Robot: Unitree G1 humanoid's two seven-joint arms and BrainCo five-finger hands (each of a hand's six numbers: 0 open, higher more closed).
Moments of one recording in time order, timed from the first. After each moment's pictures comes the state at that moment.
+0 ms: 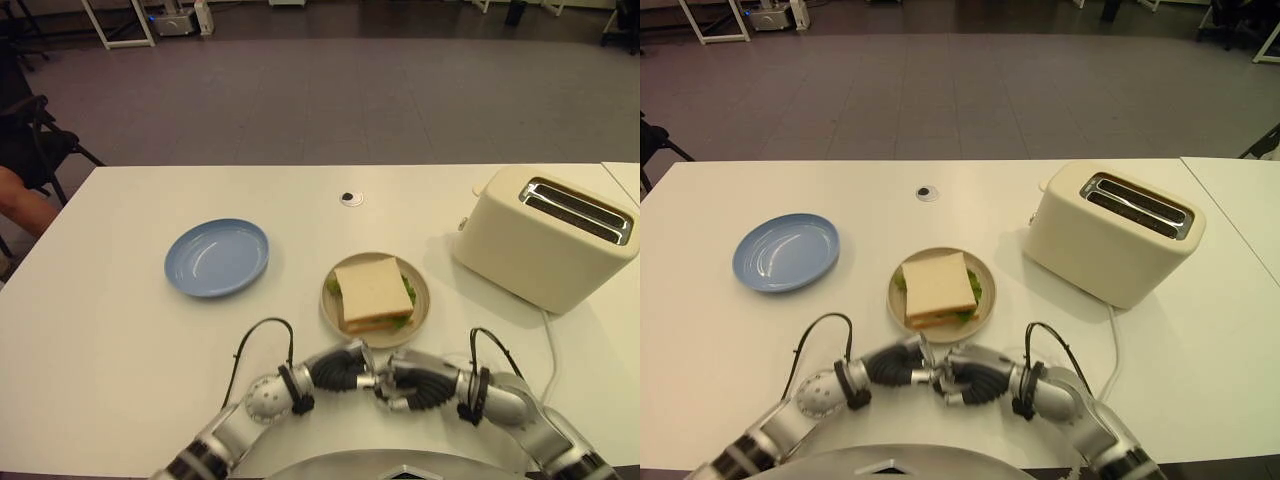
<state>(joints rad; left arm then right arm) -0.01 0.45 -0.61 0.16 0.19 -0.47 -0.16 0.10 -0.51 0.43 -0.02 -0.42 -0.50 0.36</state>
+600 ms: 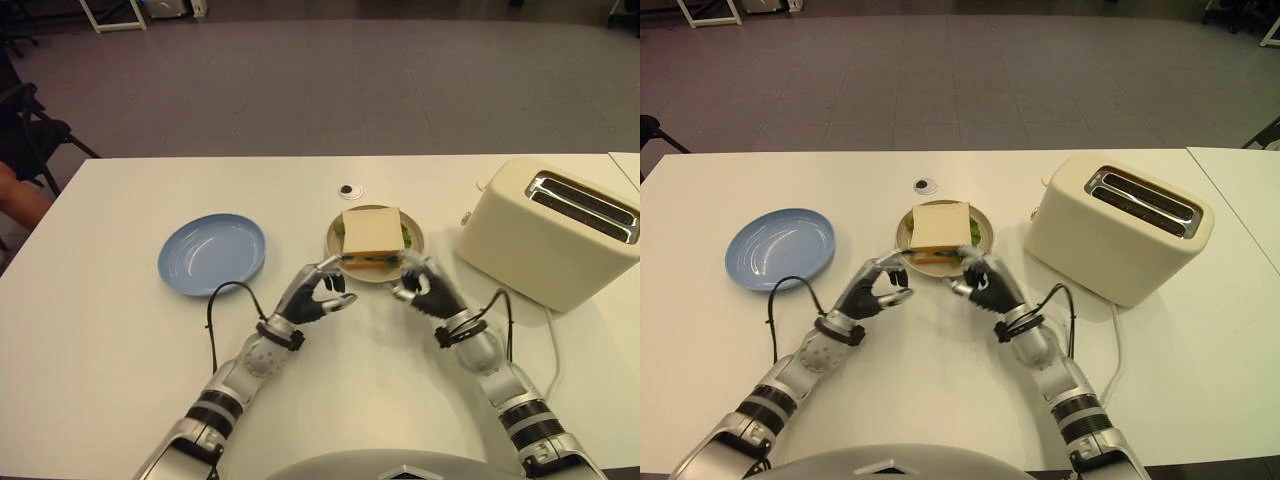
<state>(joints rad) -0.07 0.33 -0.33 0.39 0.28 -0.90 0.29 -0.07 -0.31 0.21 0.18 -0.27 -0.64 -0.14</state>
